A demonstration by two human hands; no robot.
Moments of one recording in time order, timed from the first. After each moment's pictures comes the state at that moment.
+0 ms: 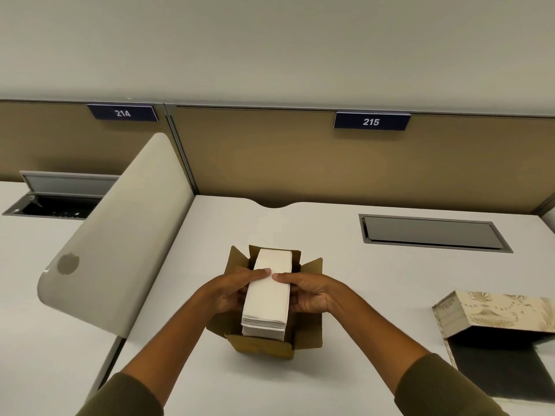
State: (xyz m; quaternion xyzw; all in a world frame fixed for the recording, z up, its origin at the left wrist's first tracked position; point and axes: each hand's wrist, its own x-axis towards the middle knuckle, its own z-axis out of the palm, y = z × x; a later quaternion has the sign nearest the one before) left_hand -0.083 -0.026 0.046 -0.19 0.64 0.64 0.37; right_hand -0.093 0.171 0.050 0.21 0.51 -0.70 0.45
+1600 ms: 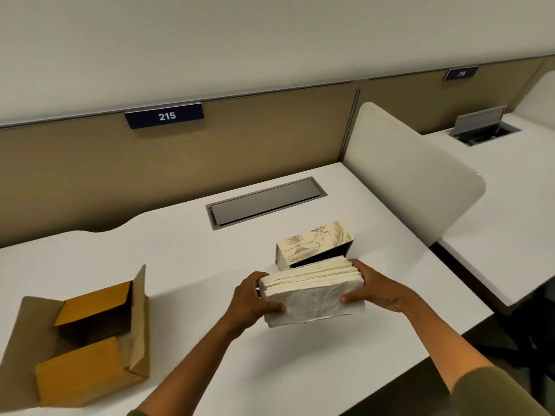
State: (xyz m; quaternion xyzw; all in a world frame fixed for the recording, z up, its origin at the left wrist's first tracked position) left_hand 0.008 0.335 0.021 0.13 0.80 0.52 0.27; right_hand 0.105 0.643 0.030 0.18 0.71 -0.66 0.19
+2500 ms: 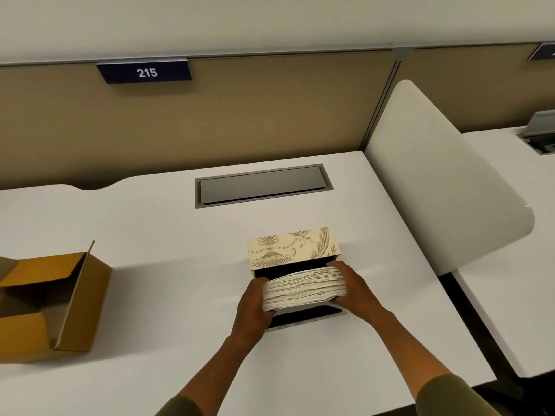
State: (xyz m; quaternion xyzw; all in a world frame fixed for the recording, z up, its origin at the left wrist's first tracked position) left_hand 0.029 0.486 -0.084 0.09 0.89 0.43 0.10; right_hand 0.044 0.761 -0.076 0.07 0.90 -0.41 0.11
